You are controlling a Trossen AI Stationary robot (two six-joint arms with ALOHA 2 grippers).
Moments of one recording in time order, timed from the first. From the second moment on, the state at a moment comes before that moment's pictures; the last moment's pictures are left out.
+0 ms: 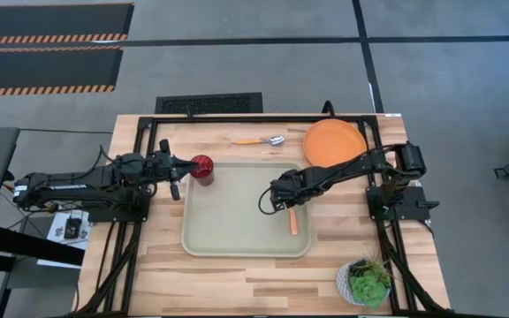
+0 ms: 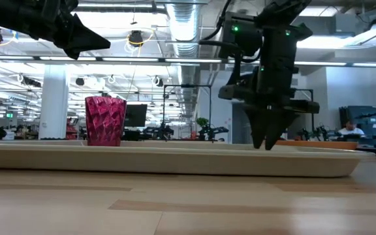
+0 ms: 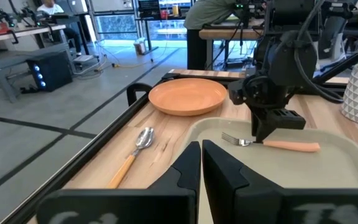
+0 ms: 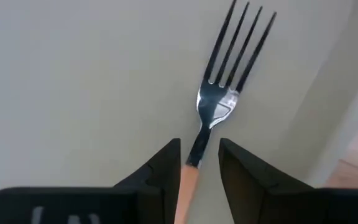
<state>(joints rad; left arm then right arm) 0.12 0.45 0.34 -0.03 -0.19 0.01 0.03 1.79 1.10 -0.70 0.13 1.23</state>
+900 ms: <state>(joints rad) 0.12 0.45 0.34 -0.04 -0.19 0.01 0.03 1.83 1.10 -0.73 0.15 1.31</state>
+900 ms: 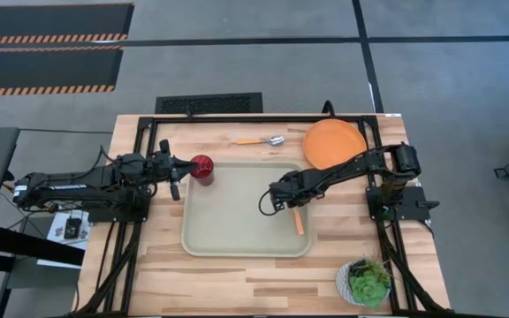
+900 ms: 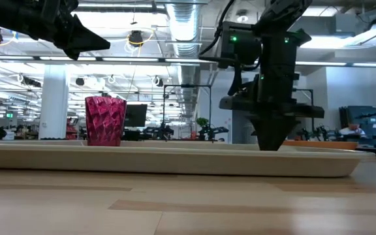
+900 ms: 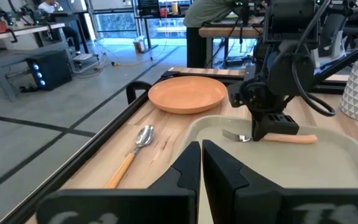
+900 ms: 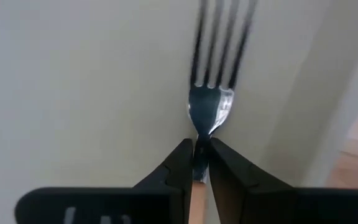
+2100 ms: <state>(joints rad) 0.12 0.45 0.34 -0.07 -0.20 0.00 0.02 1.83 1.10 -0.81 0.14 1.61</state>
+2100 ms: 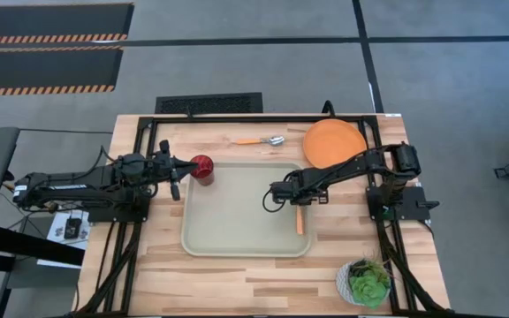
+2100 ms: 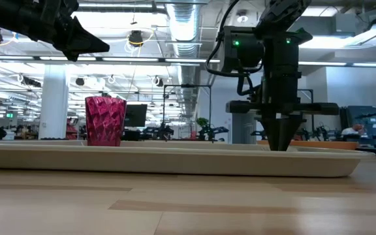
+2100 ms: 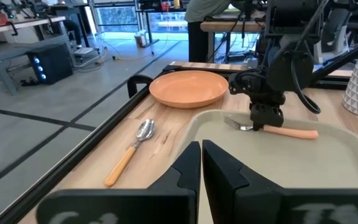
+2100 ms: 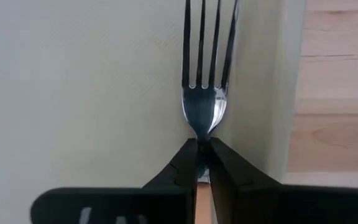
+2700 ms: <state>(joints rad) 0.12 0.45 0.34 -0.07 -0.20 0.00 0.01 1.83 1.10 -0.84 0.13 1.55</state>
